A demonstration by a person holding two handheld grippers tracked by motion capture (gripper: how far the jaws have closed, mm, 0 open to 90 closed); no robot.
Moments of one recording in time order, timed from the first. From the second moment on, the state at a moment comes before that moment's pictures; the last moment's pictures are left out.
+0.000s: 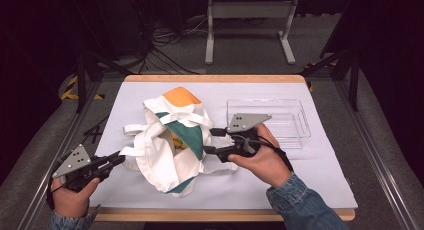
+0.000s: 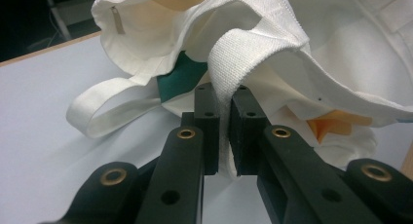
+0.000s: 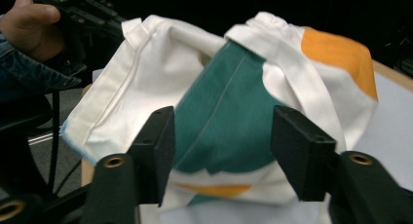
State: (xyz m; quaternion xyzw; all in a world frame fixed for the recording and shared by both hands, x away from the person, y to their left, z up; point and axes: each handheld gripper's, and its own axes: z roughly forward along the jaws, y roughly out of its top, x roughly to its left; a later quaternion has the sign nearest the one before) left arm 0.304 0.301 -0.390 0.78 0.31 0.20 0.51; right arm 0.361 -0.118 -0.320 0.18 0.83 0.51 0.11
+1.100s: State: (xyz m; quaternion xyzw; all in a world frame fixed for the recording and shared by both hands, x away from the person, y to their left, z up) left arm 0.305 0.297 -0.393 0.79 0.29 0.19 0.51; right arm 0.394 -0.026 -0.339 0.15 0.87 0.44 0.15
